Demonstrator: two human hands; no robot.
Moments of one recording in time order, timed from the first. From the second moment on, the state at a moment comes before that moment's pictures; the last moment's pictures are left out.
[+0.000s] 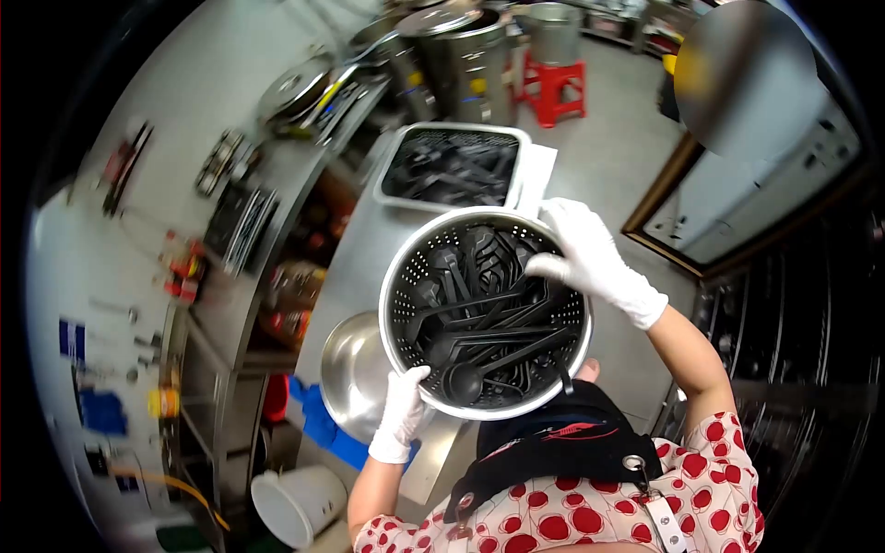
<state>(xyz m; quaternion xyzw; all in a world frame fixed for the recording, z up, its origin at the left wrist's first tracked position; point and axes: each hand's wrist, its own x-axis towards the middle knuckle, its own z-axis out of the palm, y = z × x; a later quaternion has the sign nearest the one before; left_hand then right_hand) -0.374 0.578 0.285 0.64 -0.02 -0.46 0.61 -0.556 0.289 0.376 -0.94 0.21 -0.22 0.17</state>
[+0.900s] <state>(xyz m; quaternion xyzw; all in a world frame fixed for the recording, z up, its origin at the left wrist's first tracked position) -0.727 0.152 0.225 0.47 -0.22 -0.77 0.37 -0.960 0.183 0.329 -0.85 0.49 -0.05 -0.17</state>
